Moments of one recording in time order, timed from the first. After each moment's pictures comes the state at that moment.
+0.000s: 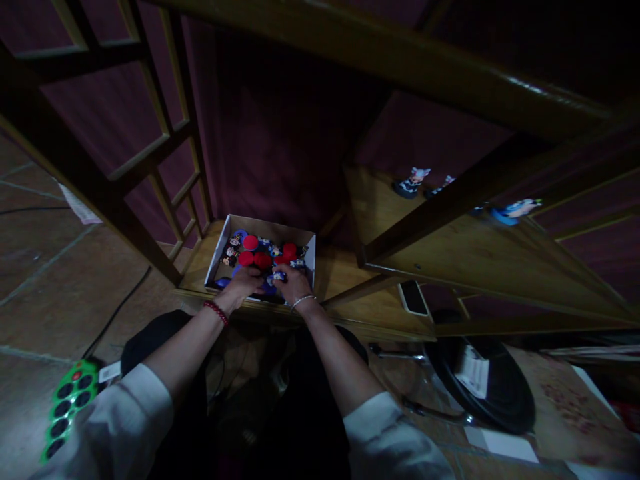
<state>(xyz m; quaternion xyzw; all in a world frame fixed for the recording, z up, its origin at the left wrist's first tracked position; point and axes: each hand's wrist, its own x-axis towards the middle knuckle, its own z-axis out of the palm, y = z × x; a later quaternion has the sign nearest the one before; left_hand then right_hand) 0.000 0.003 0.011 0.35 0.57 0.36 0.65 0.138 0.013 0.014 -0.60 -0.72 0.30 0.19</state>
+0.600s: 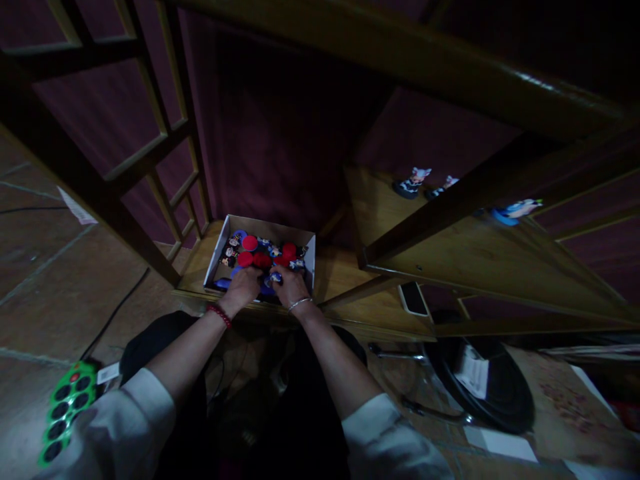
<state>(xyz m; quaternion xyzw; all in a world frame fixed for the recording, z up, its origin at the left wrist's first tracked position) -0.006 0.006 0.016 0.65 0.64 0.20 0.36 0.131 0.010 0.015 -0.59 -0.76 0.24 0.17</state>
